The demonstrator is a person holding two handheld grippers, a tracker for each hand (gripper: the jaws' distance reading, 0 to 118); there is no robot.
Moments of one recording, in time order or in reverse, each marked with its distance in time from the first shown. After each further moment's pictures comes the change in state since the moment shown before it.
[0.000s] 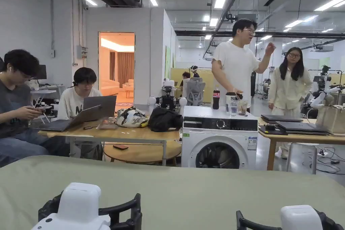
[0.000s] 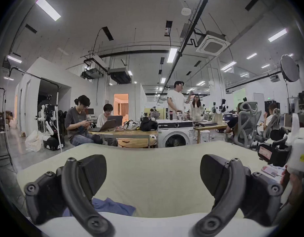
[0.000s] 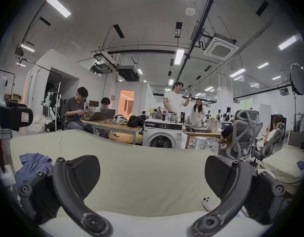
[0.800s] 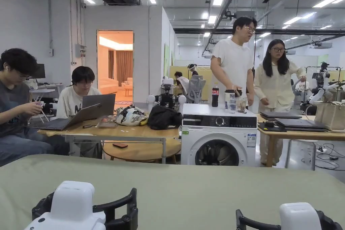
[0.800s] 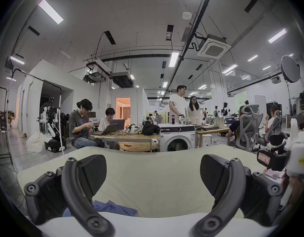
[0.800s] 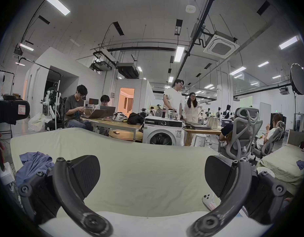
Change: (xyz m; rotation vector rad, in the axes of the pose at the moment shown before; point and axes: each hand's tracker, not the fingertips) left arm -0.004 0.000 0.006 0.041 0.007 0.019; right arm 0.002 -0.005 -0.002 -0.029 0.002 -0.019
